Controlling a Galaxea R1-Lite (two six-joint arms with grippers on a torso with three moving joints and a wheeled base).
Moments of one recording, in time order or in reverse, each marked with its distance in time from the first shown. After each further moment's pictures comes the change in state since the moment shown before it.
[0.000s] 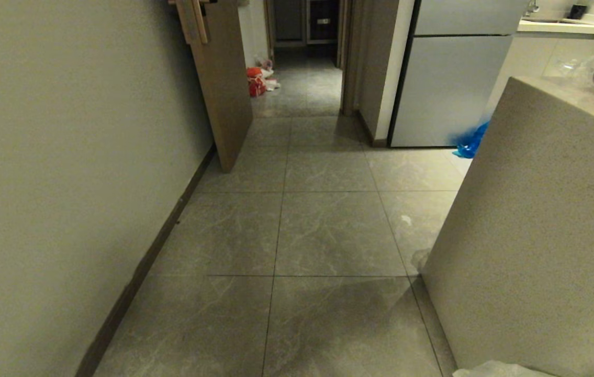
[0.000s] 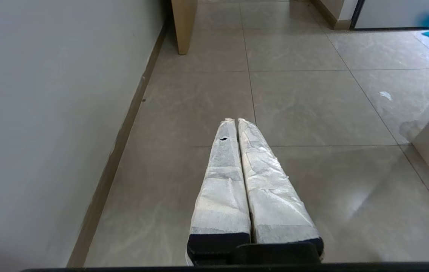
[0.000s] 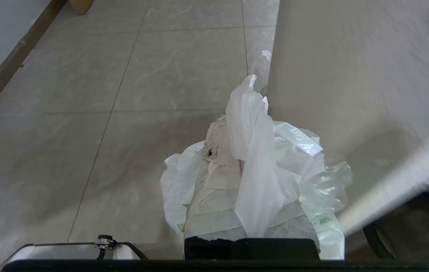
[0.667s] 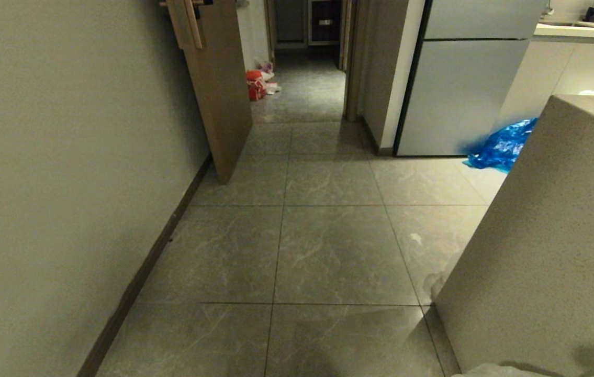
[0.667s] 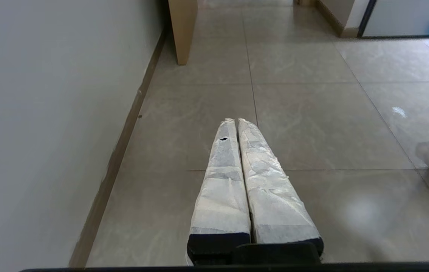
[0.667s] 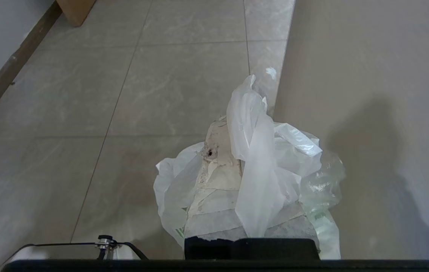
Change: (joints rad) left arm 0.000 0.000 0.000 0.000 0.000 -0.001; right arm 0.000 0.000 0.000 0.000 0.000 0.000
